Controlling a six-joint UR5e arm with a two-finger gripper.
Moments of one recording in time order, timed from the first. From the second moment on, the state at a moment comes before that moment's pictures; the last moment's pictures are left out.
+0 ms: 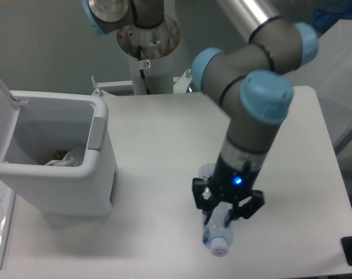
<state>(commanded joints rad) 2.59 -2.04 -1.14 -1.08 1.02 0.58</state>
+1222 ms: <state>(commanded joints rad) 2.46 -1.76 -1.30 -1.05 0.60 0.47</state>
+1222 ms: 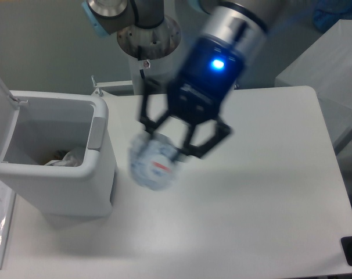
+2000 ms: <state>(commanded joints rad) 2.24 -1.70 -1.51 -0.99 0.77 0.48</state>
